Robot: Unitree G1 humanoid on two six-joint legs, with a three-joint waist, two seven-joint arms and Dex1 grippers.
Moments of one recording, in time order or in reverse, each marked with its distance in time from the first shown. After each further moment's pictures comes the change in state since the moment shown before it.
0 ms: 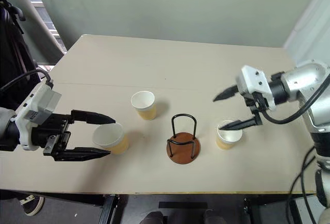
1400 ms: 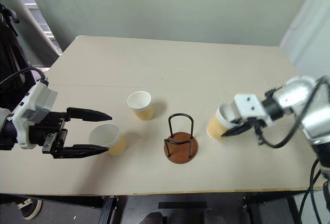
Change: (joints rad) left arm 0.038 0.004 0.035 0.015 0.037 -0.017 0.019; right arm -0.081 -0.043 0.088 -0.062 0.081 -0.061 0.042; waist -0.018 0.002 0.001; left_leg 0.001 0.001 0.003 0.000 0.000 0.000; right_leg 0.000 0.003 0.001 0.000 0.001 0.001
